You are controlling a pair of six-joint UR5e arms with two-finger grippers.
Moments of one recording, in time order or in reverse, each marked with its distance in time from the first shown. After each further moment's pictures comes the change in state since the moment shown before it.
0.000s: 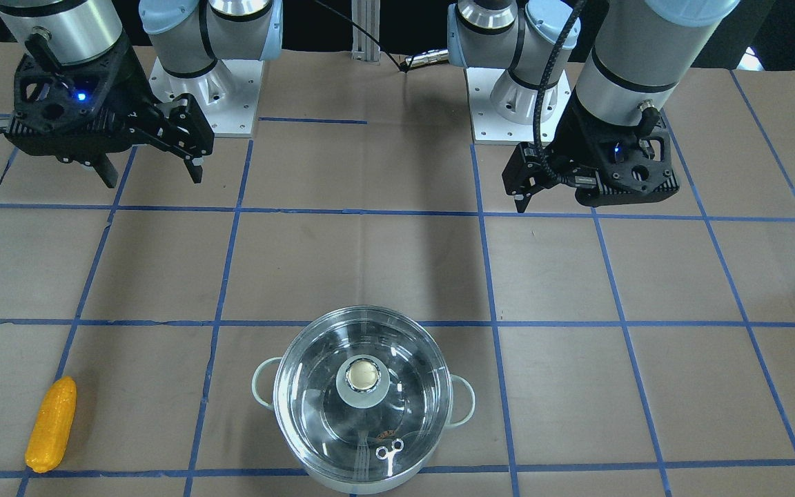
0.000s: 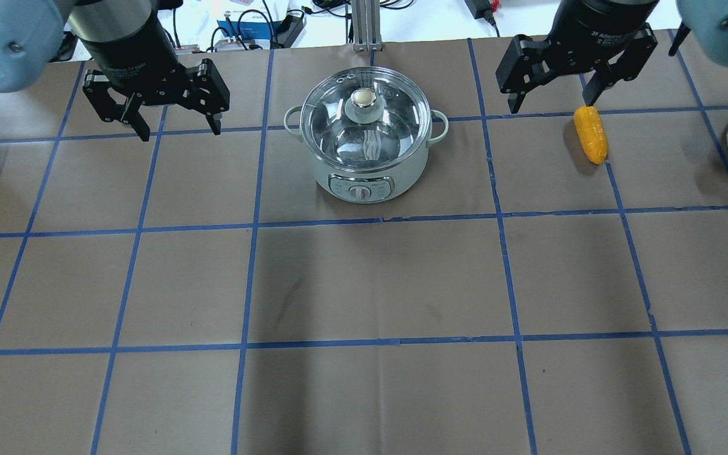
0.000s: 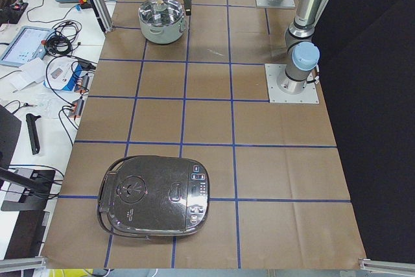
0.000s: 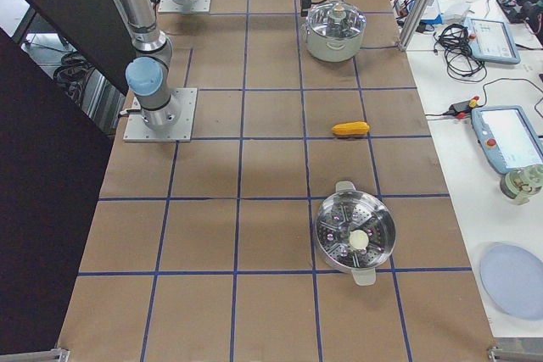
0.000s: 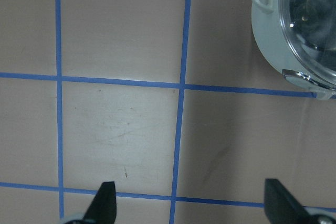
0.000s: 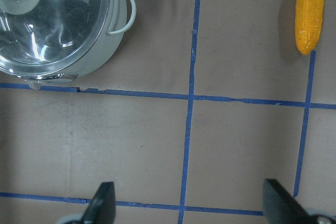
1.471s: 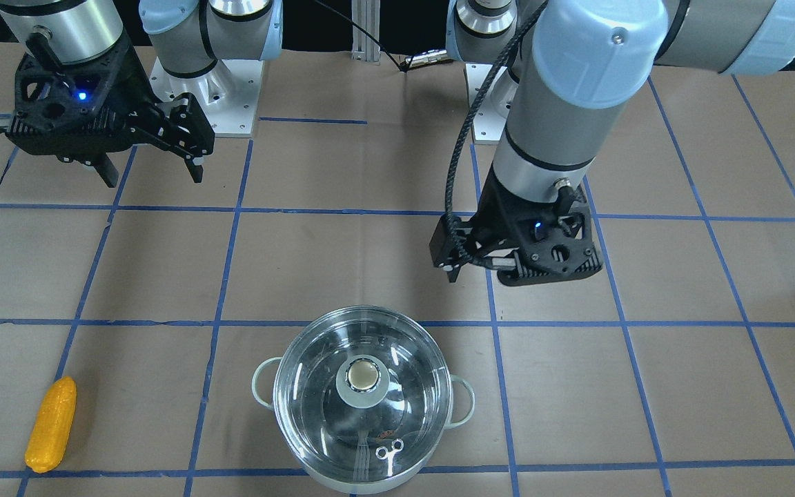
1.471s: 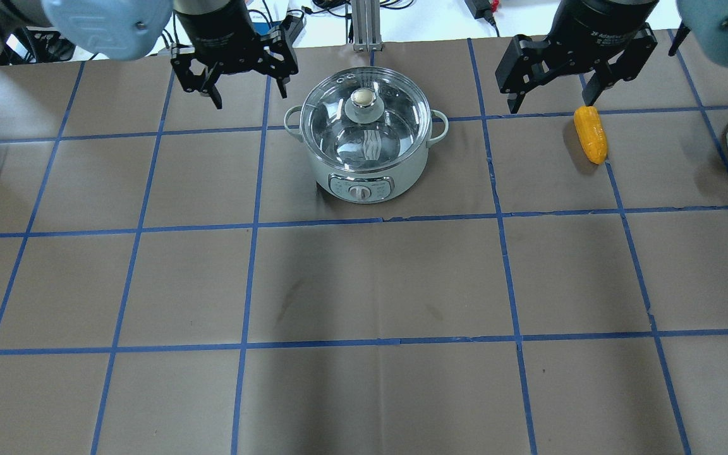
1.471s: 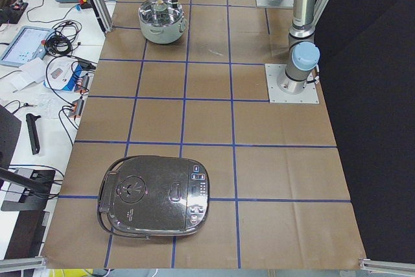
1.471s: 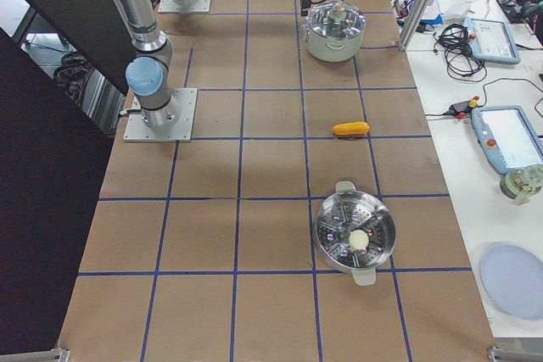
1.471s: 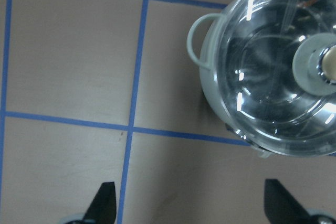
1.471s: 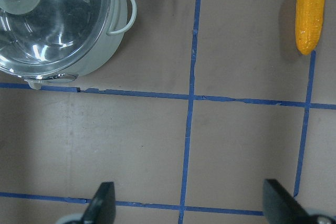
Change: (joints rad) left arm -0.139 -0.242 0.191 0.156 -0.045 -0.184; right arm 0.001 0.000 0.000 0.000 0.000 0.000
